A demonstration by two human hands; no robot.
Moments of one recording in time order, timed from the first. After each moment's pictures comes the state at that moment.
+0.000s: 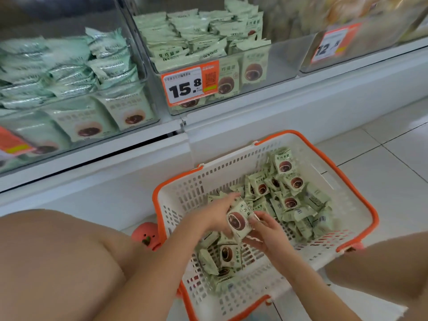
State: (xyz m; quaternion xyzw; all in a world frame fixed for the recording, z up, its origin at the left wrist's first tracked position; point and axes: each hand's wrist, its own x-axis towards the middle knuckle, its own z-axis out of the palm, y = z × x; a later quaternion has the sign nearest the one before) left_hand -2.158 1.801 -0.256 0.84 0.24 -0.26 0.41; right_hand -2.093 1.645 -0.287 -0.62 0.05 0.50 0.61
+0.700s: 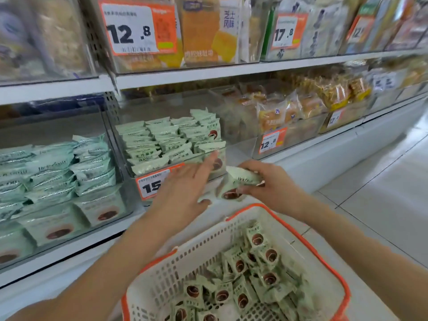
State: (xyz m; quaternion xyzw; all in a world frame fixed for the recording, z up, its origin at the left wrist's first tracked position) left_hand -2.104 1.860 -0.065 0.97 0.07 0.24 0.01; right_hand -1.961 1.705 -0.049 -0.80 -0.49 0.08 0.34
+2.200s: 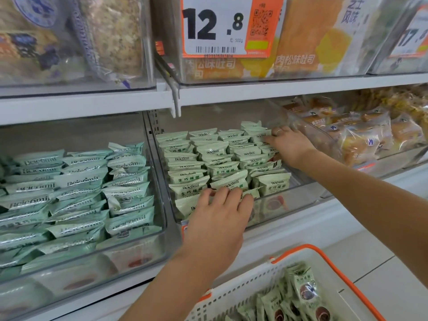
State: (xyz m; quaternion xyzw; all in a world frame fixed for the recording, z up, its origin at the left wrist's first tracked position) left_hand -2.080 1.928 -0.090 0.96 0.15 0.22 -0.08; right_hand -1.802 1.922 -0.049 -0.82 -0.53 -0.14 -0.17
